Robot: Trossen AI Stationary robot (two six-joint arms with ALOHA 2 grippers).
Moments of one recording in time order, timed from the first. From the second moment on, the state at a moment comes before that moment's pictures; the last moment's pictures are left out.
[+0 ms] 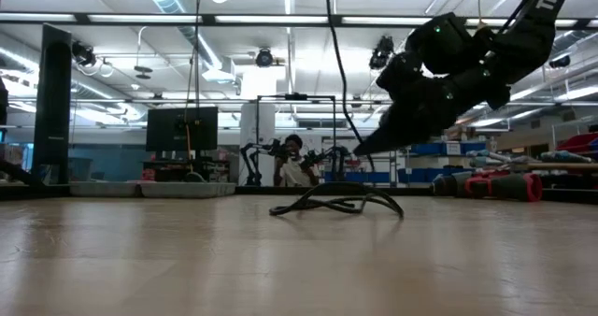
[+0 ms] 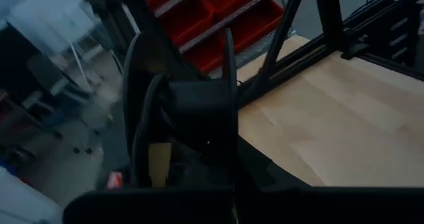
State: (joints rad) left arm -0.03 1.56 1.16 0.18 0.07 0.52; right arm -0.18 1.54 0.49 0.54 -0.19 -0.06
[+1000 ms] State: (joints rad) left arm 0.01 1.56 1.16 -0.14 0.20 0.27; right arm -0.08 1.13 0.50 0.10 -0.01 -0.11
